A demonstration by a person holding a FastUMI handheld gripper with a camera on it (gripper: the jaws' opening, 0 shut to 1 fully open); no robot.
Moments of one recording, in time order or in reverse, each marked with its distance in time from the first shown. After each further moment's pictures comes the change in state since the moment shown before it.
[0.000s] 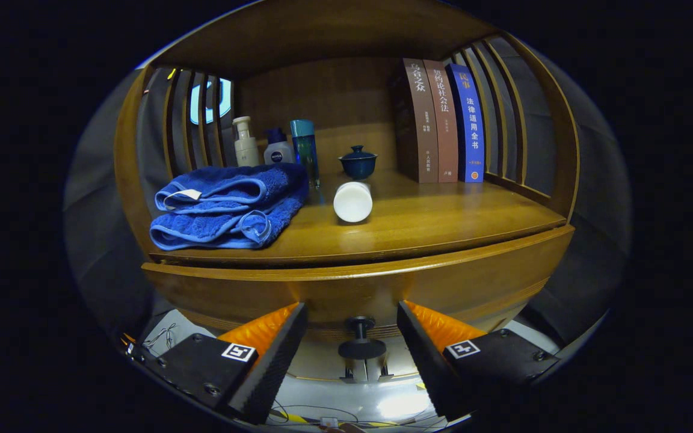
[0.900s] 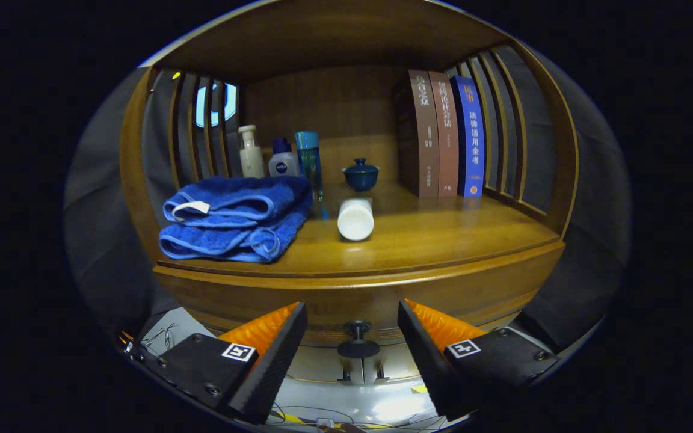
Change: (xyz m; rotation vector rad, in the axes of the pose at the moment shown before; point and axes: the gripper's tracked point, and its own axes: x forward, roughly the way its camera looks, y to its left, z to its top) arm -0.027 0.007 0.030 -0.027 -0.043 0.004
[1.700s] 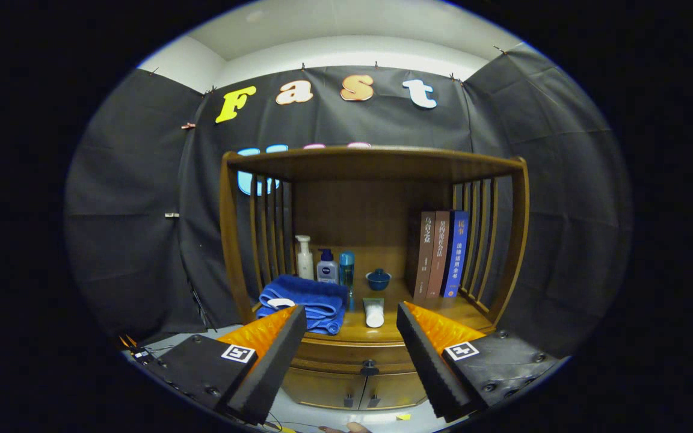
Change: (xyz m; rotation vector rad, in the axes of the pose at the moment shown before) arm -0.195 0.050 0.158 -0.094 -0.329 0.061
